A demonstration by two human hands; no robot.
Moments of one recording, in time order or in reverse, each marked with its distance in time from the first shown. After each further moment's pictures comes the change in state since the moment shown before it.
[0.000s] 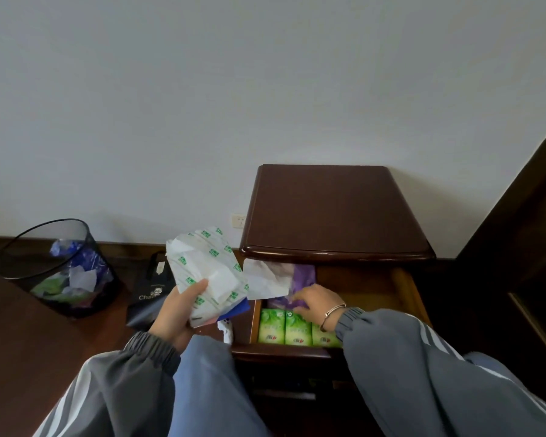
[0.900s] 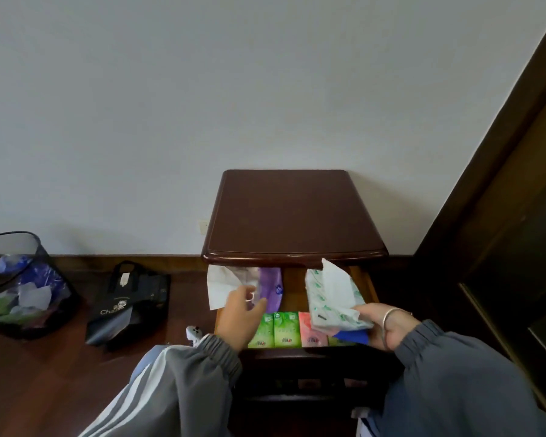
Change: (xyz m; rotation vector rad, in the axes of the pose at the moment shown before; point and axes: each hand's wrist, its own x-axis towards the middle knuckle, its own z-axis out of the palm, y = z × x) left_hand -0.008 -0.074 0.135 0.956 -0.048 0.247; right_hand -0.112 0.095 -0.027 1.717 0.030 0.809
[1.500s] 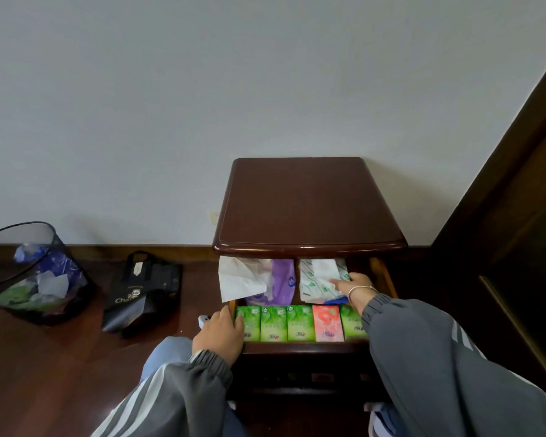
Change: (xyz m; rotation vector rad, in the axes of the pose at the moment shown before) left_hand 0.010 -0.079 -0.014 0.575 0.028 -0.159; right_hand 0.089 -0.014 0.041 -0.522 0.409 -0.289
